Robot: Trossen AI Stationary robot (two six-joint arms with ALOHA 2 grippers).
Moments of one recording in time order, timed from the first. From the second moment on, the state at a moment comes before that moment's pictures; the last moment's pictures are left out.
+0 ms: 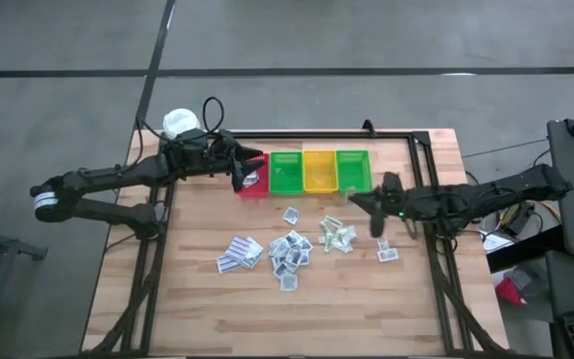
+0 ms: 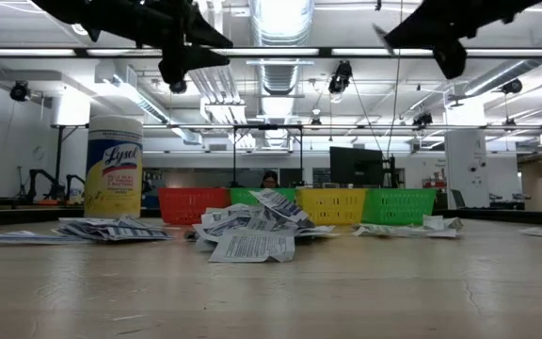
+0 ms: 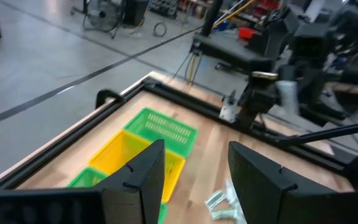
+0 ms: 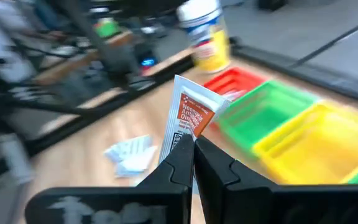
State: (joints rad) left arm 0.37 1.04 0.78 0.12 0.12 -0.26; right arm 0.20 0.85 0.61 -0.07 0.51 0.53
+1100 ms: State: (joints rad) left arm 0.32 1.07 0.78 0.19 0.10 -0.27; right arm -0.01 1.71 1.47 -0.21 0.61 -0.37
